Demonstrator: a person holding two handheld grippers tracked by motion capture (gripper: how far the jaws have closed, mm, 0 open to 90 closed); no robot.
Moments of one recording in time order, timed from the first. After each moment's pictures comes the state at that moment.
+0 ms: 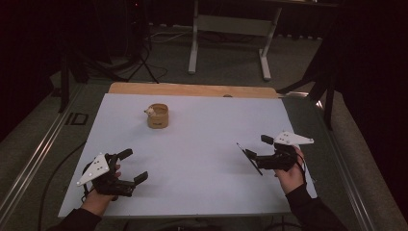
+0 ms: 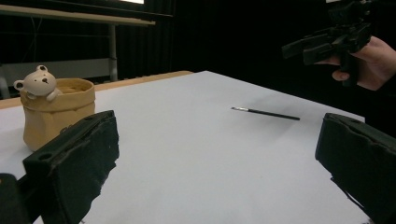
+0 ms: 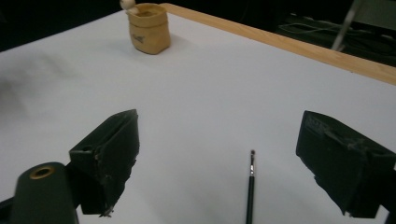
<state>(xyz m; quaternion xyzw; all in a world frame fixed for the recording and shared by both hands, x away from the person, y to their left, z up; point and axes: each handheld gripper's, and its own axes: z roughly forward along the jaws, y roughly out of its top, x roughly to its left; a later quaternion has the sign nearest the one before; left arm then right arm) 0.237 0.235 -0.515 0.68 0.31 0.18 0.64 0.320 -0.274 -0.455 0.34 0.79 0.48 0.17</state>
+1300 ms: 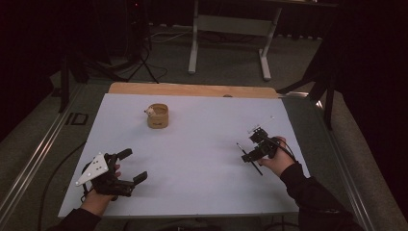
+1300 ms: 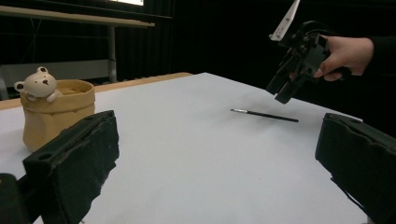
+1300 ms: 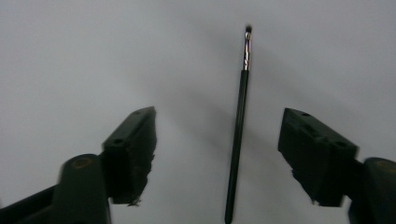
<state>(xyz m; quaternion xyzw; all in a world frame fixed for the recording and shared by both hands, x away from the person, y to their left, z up) 0.237 0.236 -0.515 0.68 0.31 0.18 0.64 0.377 -0.235 -0.473 0.44 0.88 0.16 0.04</state>
